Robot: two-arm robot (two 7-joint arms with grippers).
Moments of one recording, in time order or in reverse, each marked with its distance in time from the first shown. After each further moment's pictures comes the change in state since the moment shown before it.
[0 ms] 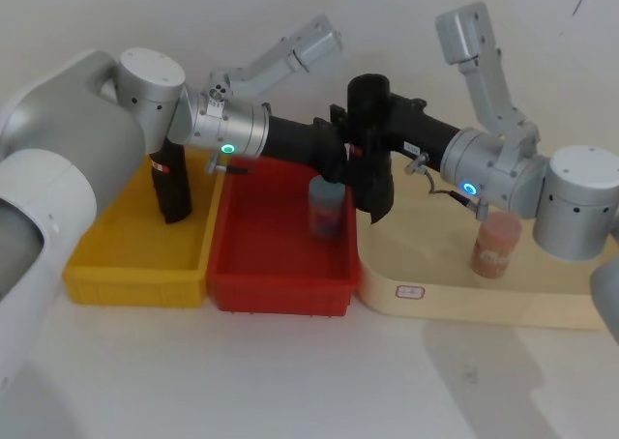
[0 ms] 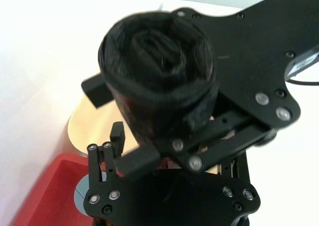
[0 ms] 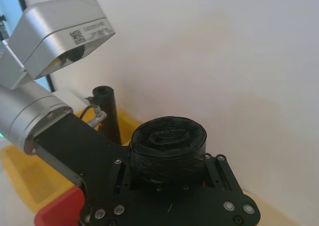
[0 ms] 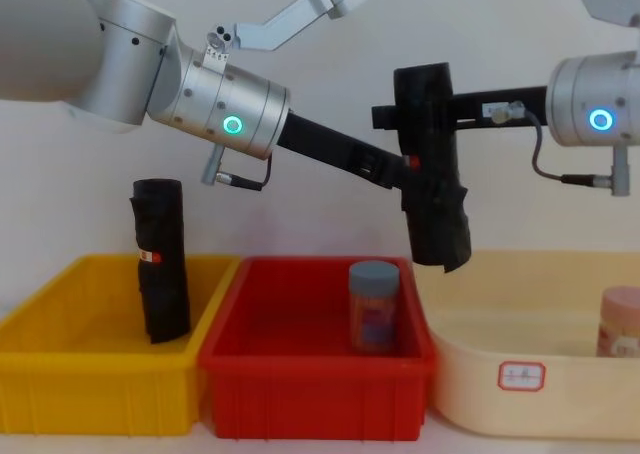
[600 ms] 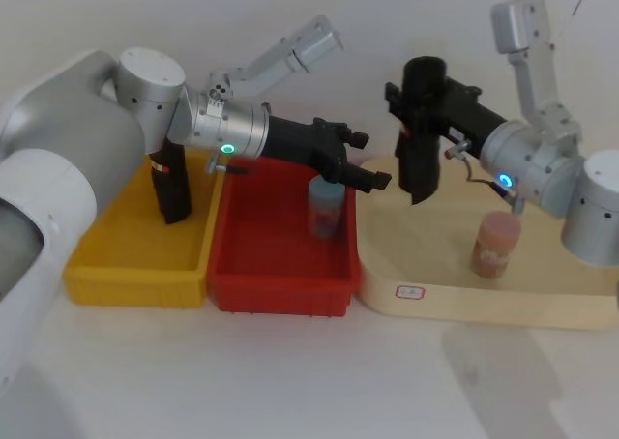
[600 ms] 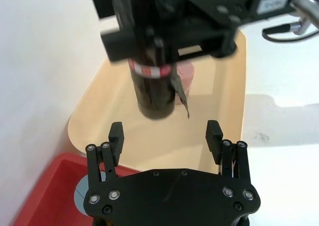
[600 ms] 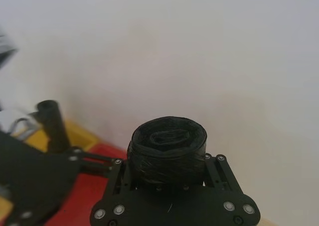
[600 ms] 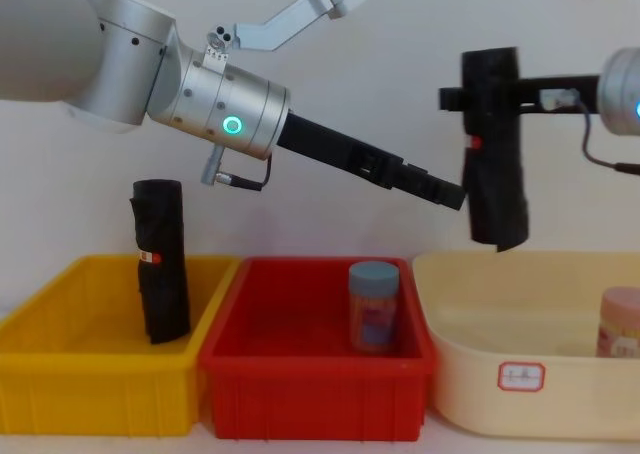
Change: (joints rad) left arm 0.000 0.000 0.000 0.000 0.000 0.000 0.000; right arm -0.046 0.012 0.084 -0.038 -0.025 -0.013 -0.137
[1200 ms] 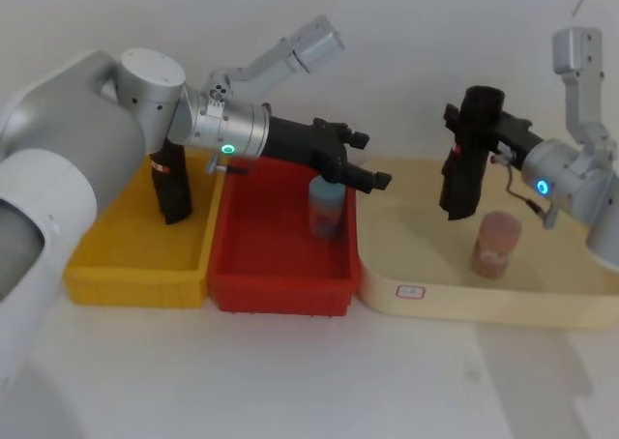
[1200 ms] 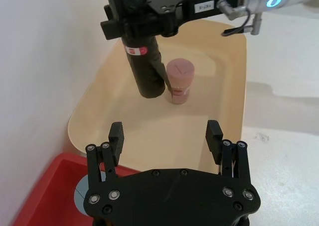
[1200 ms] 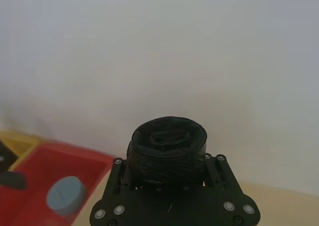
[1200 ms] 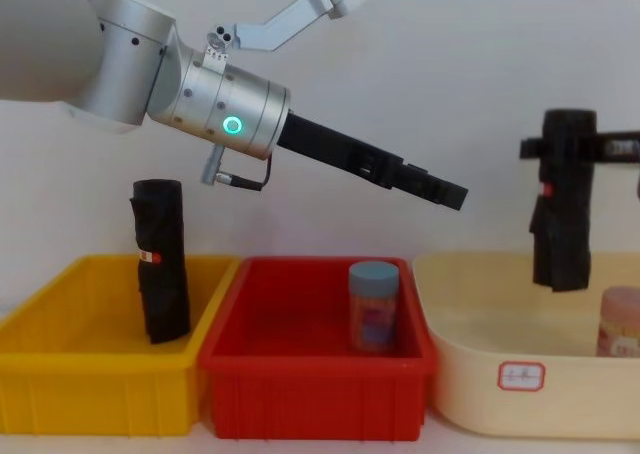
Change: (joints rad) left arm 0.000 0.000 0.000 0.000 0.000 0.000 0.000; right arm 0.058 -0.037 0.117 0.253 0.064 0.008 -0.029
